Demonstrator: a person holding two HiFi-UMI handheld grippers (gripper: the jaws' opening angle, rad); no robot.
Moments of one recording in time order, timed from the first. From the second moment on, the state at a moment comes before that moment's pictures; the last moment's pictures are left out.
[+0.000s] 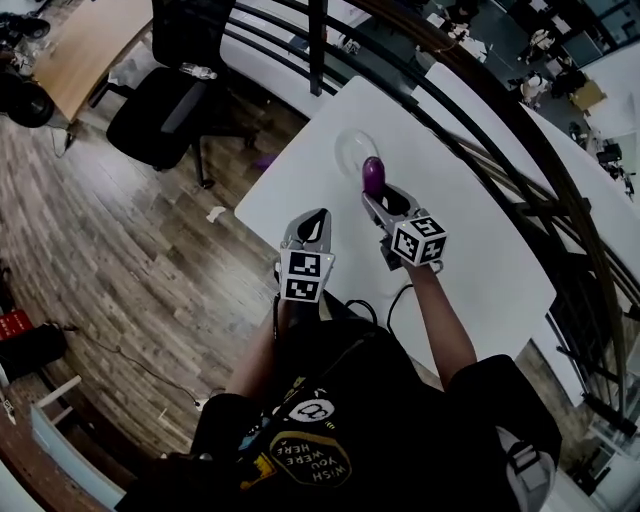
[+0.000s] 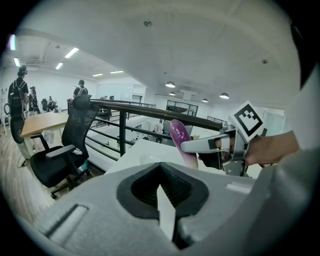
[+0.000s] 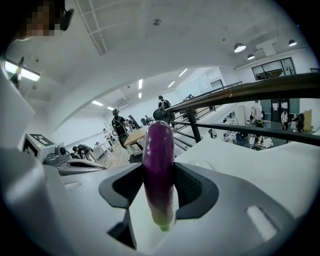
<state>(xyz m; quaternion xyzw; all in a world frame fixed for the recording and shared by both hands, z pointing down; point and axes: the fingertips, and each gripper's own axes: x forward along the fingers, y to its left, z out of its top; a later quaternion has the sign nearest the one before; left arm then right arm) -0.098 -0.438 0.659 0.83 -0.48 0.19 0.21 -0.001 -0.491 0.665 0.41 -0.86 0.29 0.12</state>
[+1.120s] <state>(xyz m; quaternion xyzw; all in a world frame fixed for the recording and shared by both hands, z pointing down) -0.116 -0.488 0.717 0.81 -0.44 0.19 0.33 -0.013 -0.622 0.838 0.43 -0.78 0.27 0.36</state>
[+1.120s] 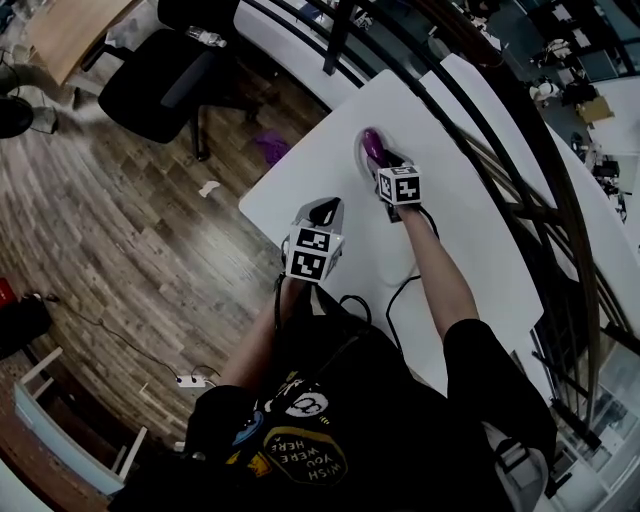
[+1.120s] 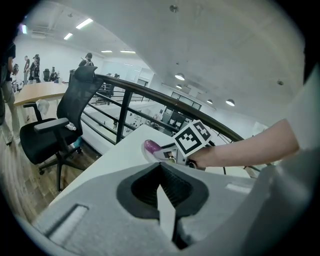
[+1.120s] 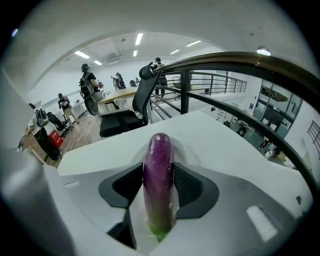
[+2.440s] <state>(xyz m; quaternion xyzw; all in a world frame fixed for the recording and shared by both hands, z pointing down) -0.024 -0.362 0.589 0.87 -0.44 0.15 0.17 0.054 -0.342 0.588 0.48 -0.85 0.23 0.04</state>
